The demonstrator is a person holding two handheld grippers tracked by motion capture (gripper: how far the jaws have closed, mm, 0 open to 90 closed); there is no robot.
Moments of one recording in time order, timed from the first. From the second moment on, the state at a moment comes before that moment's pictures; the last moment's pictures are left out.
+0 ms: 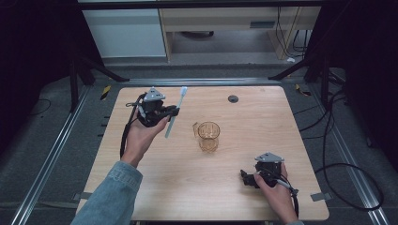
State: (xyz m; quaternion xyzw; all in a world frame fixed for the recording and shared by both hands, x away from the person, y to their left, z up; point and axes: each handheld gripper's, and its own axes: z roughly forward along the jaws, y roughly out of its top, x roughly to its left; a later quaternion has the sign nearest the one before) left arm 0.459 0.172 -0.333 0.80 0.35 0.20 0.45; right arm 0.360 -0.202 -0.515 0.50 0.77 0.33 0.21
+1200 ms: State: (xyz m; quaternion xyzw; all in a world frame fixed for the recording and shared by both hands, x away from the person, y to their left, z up) left arm 0.454 0.153 -0.344 0.73 0.29 0.23 0.57; right arm 0.360 -0.202 -0.515 0.50 0.77 0.33 0.21
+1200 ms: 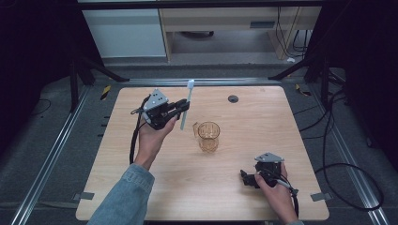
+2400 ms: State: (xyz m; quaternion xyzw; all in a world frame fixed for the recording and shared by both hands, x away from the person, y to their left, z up) left arm 0.459 0.152 -0.364 0.68 0.27 0.25 0.64; right arm 0.360 -0.202 -0.515 0.49 0.78 0.33 0.21
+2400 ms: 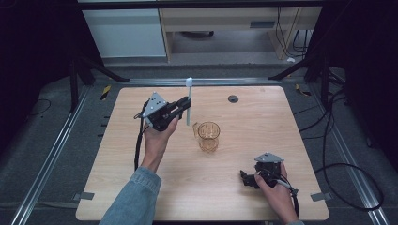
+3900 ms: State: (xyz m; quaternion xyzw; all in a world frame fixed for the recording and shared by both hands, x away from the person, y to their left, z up) left arm 0.480 0.137 -0.395 0.66 0.26 0.25 0.66; right arm 0.360 -0.202 -0.515 0.49 0.78 0.33 0.21
